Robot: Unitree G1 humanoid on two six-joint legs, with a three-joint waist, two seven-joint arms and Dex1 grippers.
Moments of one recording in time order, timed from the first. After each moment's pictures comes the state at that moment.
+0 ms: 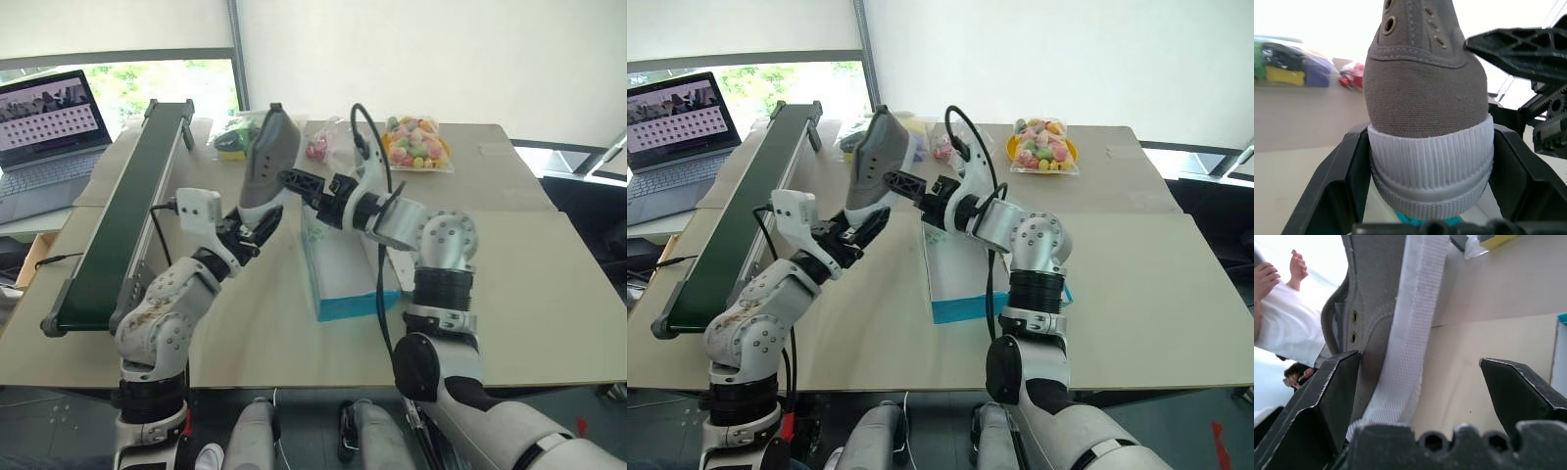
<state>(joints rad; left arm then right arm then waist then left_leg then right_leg) -0.37 0.23 0.13 -0.38 -0.60 0.70 -0.26 -1.01 0.10 -0.46 0.20 0.79 1.24 0.05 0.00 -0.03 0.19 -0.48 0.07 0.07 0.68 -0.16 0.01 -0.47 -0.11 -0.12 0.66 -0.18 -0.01</state>
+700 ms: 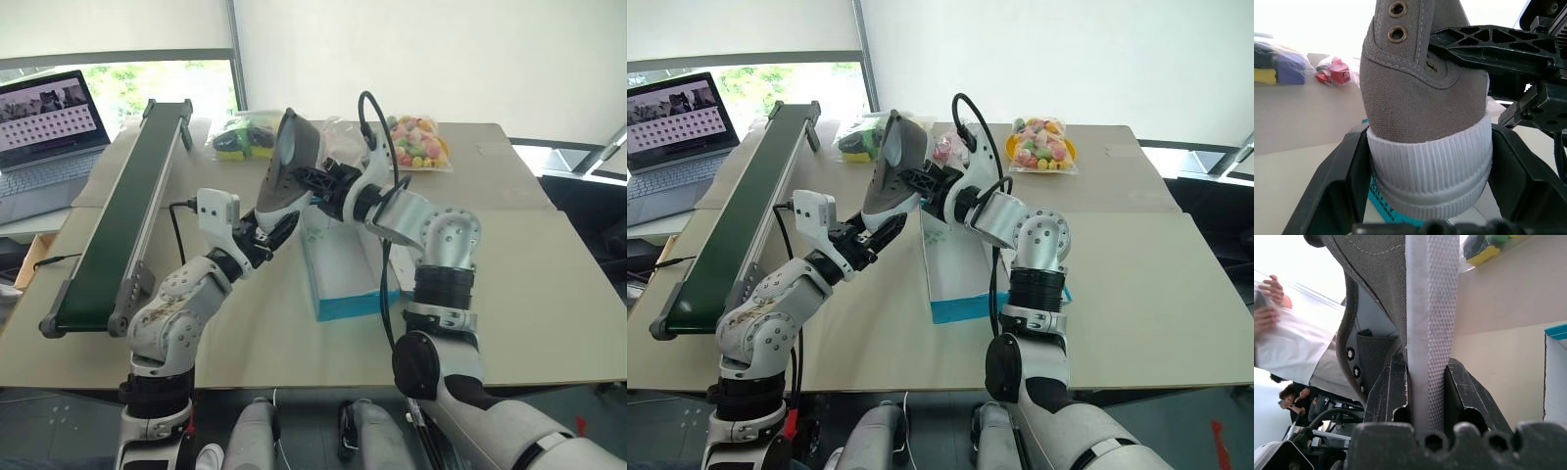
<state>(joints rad) -0.39 0.25 0.11 -0.35 -0.57 0.69 -0.29 -1.01 0.10 -0.44 0.20 0.90 1.16 -0.10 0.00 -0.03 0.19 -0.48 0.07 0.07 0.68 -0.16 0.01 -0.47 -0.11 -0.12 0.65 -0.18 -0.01</state>
